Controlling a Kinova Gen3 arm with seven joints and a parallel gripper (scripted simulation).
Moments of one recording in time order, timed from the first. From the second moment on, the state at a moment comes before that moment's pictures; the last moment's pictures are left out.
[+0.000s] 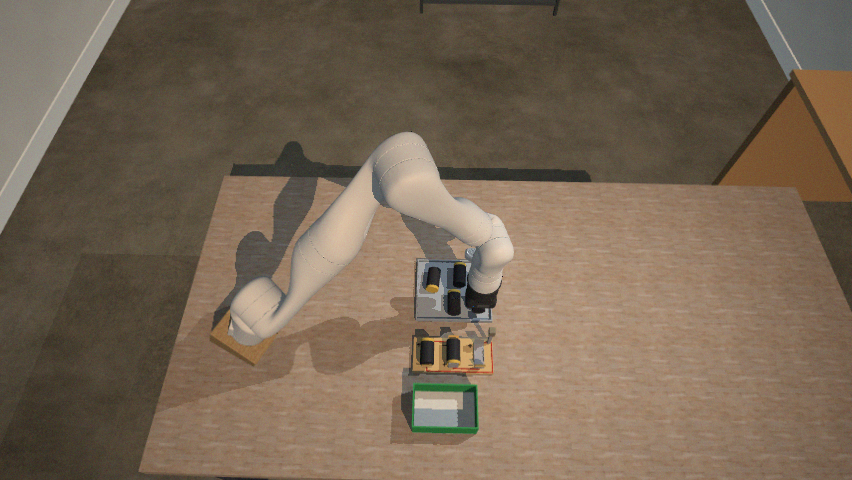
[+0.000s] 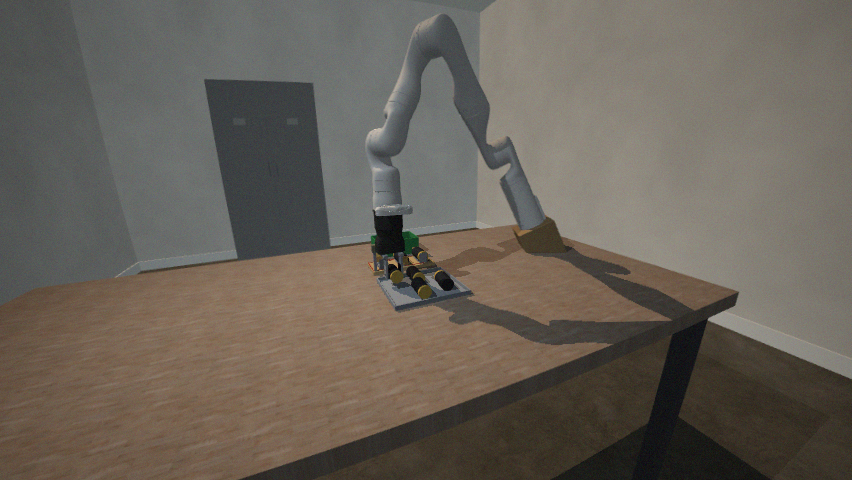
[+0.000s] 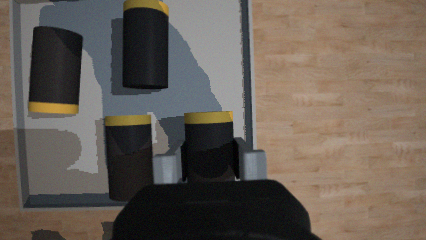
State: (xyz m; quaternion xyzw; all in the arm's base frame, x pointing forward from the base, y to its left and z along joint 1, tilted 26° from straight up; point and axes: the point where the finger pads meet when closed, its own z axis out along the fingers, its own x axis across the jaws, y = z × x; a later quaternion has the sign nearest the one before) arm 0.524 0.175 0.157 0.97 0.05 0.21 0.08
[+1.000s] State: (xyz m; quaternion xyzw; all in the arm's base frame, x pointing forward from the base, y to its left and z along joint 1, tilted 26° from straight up) arm 0.529 0.165 0.143 0.97 0.05 0.20 0.09
